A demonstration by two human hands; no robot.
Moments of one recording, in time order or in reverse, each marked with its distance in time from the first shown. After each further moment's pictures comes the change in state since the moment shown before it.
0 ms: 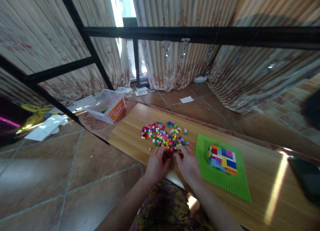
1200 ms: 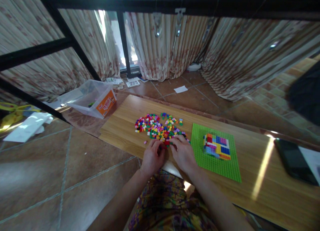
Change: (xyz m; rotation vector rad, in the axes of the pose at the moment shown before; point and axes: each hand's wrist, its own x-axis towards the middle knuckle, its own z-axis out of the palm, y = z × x) left_hand 0.002 -0.004 0.002 0.044 0.031 0.075; right_hand 0.003 0.000 -0.005 -0.117 -0.111 -0.059
